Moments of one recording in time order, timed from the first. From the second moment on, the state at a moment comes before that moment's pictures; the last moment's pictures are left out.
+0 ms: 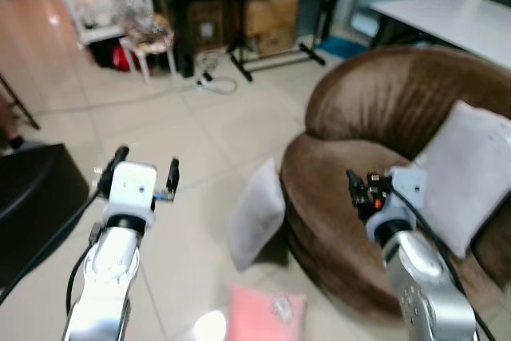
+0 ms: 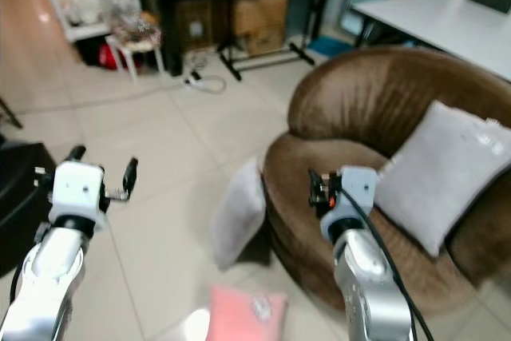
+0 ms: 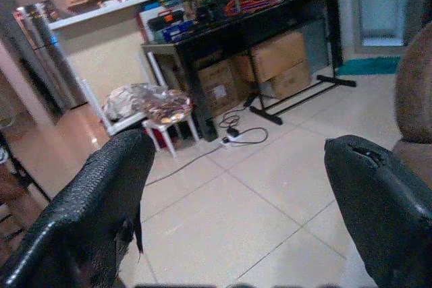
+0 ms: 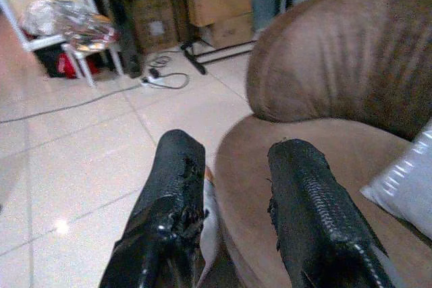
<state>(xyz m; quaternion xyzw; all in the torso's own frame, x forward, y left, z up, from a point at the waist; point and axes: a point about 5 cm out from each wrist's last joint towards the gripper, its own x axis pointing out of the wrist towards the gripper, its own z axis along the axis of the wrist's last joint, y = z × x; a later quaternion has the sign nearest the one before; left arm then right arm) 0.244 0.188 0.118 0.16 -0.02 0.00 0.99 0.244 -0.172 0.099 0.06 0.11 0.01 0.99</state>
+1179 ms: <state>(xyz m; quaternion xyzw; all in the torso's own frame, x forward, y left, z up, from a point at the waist) 0.224 0.199 0.109 0.16 0.01 0.03 0.99 0.228 -0.171 0.099 0.03 0.14 0.07 0.99</state>
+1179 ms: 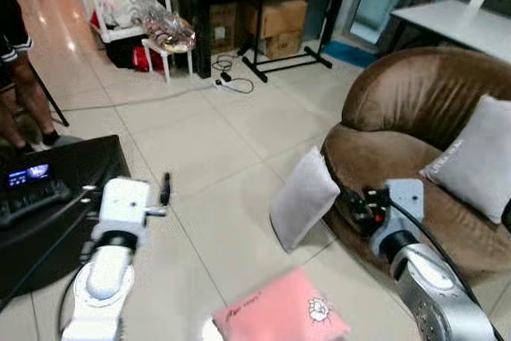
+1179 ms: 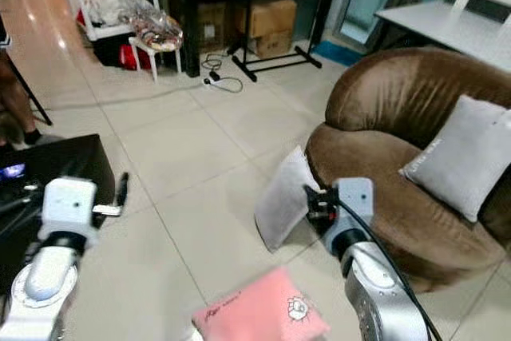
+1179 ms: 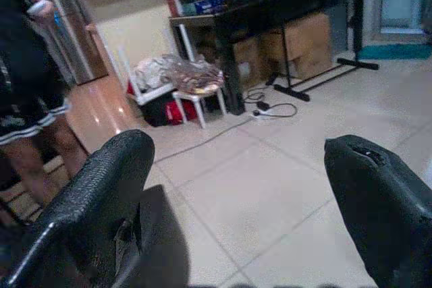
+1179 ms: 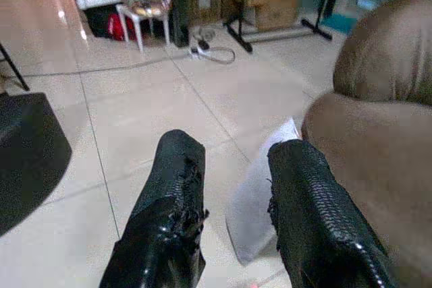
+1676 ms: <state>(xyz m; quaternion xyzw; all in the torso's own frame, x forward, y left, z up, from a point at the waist) 0.214 0.198 0.108 0.16 0.02 0.03 0.99 0.219 -0.175 0.096 0.02 0.15 0.07 0.99</state>
